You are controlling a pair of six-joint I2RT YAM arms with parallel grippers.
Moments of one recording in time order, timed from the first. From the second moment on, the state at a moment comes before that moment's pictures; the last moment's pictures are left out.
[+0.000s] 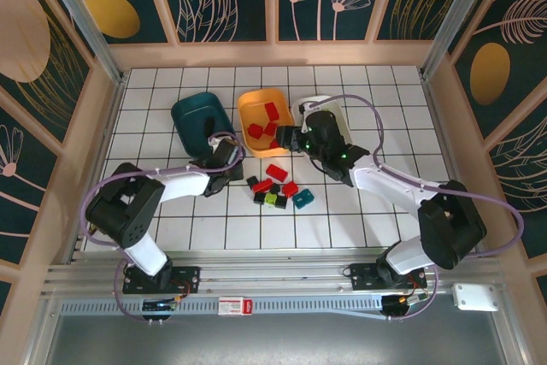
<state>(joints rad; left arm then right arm) -0.59 1.65 0.75 -0.05 -0.25 -0.64 0.68 1.44 0.92 0.04 0.05 0.50</state>
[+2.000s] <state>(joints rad) -0.67 1.63 0.76 -0.03 -0.04 -0.72 0.73 1.23 0.68 0.01 0.06 0.58</state>
